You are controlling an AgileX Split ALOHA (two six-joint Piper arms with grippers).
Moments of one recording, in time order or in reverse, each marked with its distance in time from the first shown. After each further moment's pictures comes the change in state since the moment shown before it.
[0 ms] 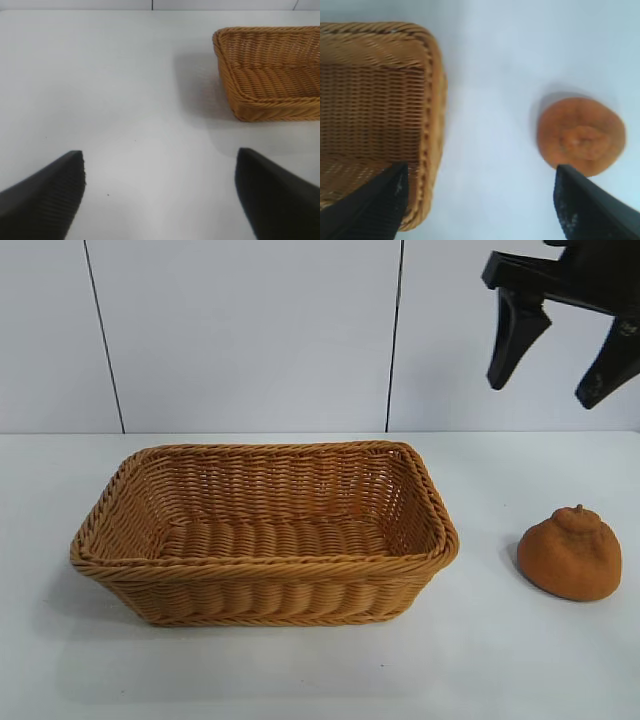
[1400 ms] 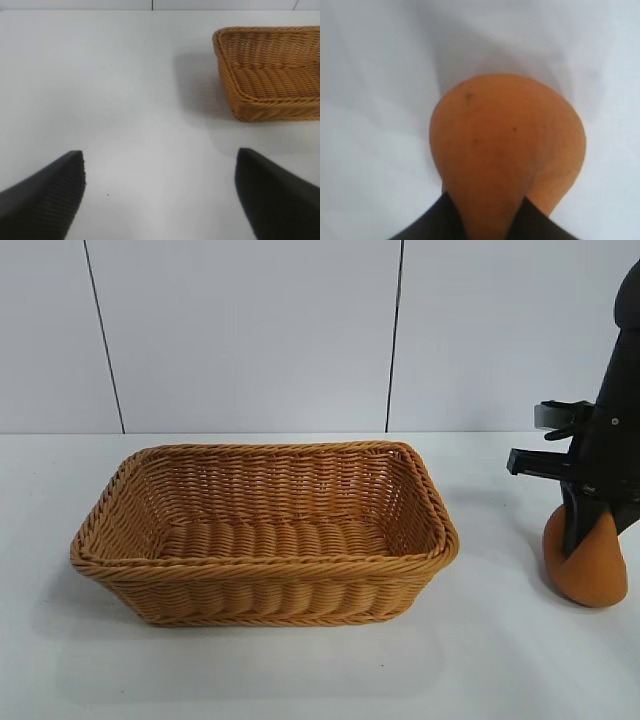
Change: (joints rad) left arm 0.000 0.000 0.000 0.000 0.000 0.000; right arm -0.086 0.399 -0.009 -0.036 0.015 0.007
